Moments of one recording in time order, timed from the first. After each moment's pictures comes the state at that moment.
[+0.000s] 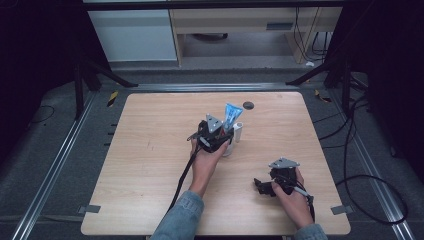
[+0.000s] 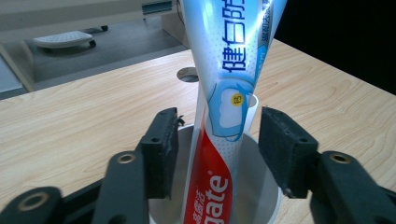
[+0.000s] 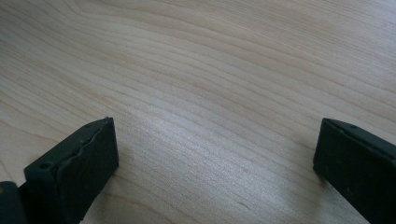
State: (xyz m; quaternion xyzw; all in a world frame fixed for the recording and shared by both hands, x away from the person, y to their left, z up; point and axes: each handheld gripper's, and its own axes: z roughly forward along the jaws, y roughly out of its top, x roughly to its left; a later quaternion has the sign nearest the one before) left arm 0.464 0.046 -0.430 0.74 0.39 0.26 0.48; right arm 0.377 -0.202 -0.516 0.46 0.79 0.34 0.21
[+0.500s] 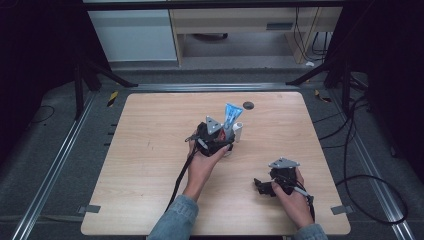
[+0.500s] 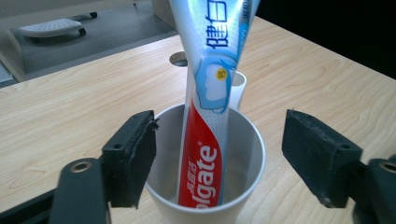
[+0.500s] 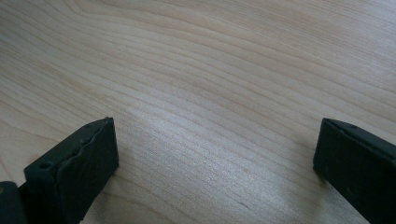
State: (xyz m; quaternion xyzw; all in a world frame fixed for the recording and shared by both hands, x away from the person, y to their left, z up) left arm 0.452 0.052 -0.424 0.77 0.38 0.24 0.46; right arm 0.377 -0.202 -0.516 0.46 0.80 0.34 0.21
